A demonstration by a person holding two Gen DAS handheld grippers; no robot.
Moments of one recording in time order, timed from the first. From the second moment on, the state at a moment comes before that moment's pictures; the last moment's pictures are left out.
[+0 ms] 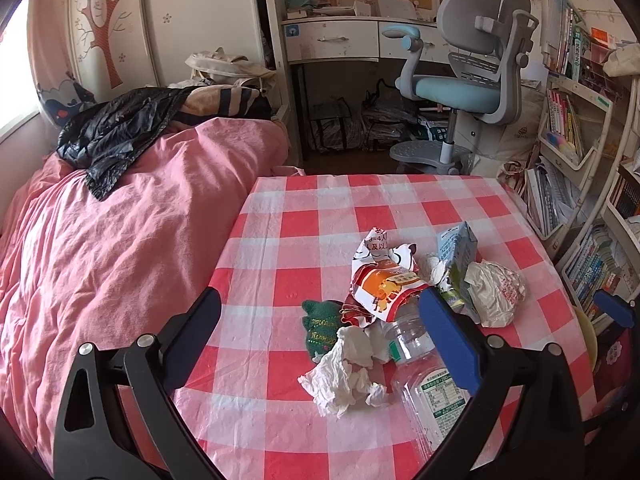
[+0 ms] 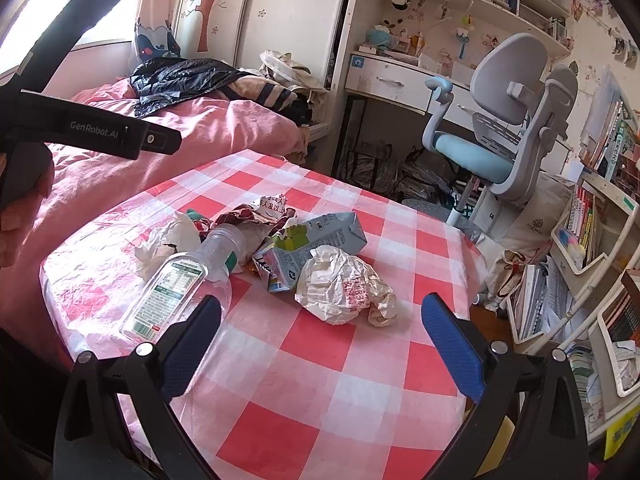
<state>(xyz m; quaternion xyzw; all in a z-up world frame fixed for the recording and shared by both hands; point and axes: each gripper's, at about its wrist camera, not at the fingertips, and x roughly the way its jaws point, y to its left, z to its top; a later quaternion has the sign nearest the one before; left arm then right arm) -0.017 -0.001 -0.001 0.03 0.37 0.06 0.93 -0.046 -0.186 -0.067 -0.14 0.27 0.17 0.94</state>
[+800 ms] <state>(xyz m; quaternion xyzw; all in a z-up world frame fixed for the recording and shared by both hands) -0.014 -0.007 -0.004 0.03 0.38 0.04 0.93 -0.047 -0.182 -0.070 -0.16 0.27 0.17 0.93</state>
